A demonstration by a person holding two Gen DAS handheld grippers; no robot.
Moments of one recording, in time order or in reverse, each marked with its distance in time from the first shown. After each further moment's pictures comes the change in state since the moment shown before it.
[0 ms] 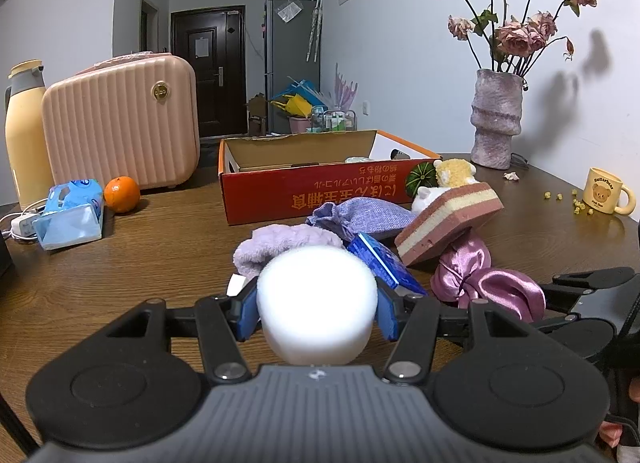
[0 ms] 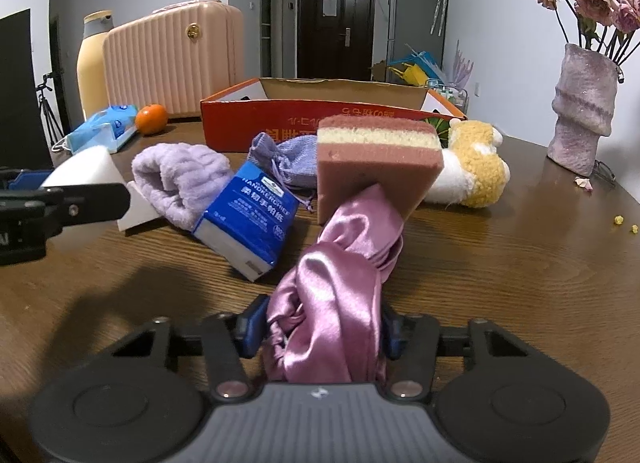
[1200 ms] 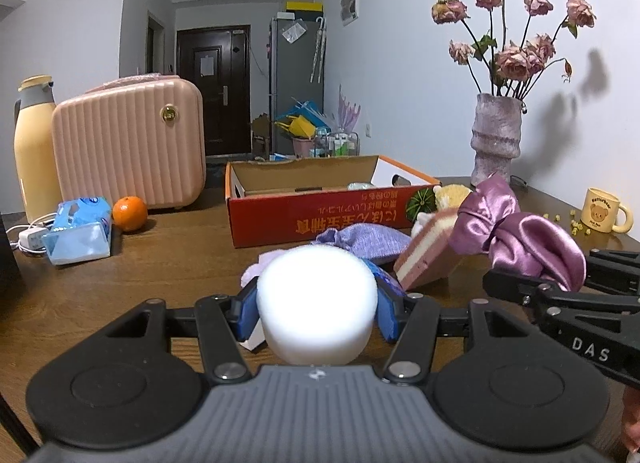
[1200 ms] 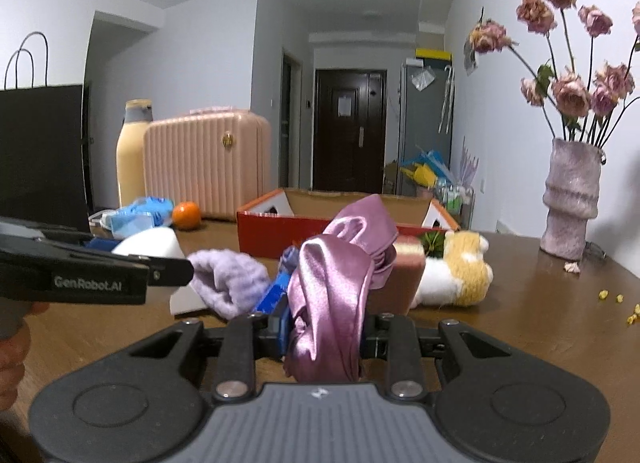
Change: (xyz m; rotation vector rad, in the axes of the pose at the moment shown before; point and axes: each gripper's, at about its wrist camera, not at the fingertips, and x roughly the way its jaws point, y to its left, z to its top) left arm -0.017 0.000 0.005 -0.012 -0.075 0.009; right arm -0.072 0.005 -0.002 -0.033 -0.341 0.038
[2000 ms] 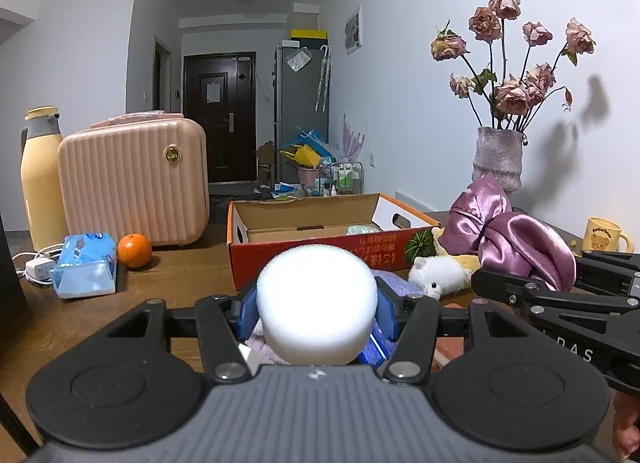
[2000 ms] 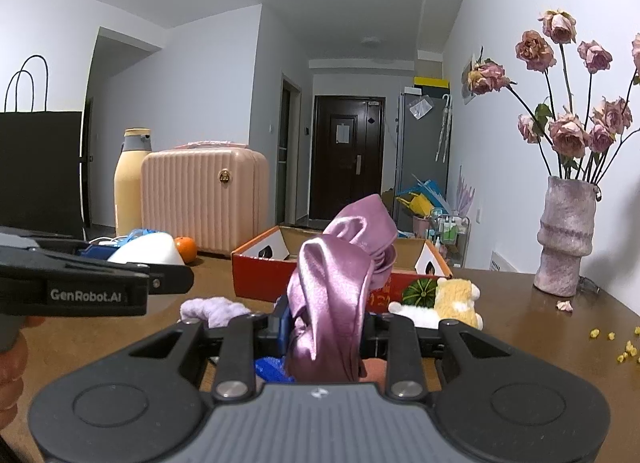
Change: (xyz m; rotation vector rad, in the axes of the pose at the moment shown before) left arm -0.008 -0.008 0.026 -0.002 -0.083 0.019; right arm -0.001 -0.004 0.029 -0.023 -0.078 -0.013
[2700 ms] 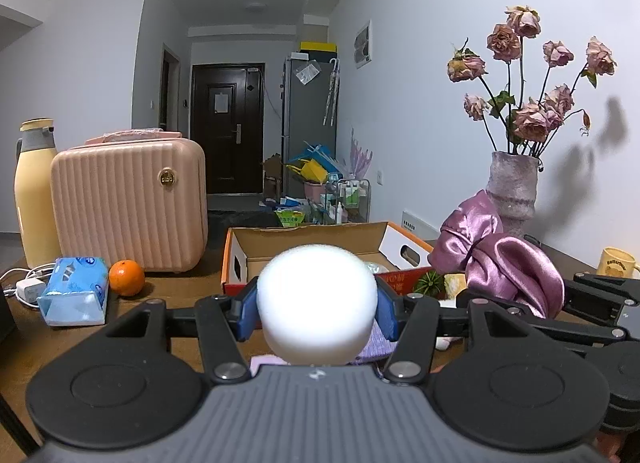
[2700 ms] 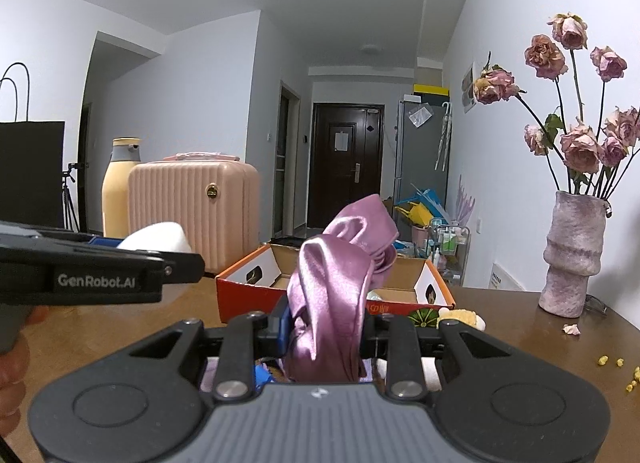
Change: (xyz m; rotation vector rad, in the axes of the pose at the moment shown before) left arm 0.038 -0.001 0.032 -0.030 -0.039 0.018; right arm 0.040 -0.011 0.021 -0.004 -0.022 -0.004
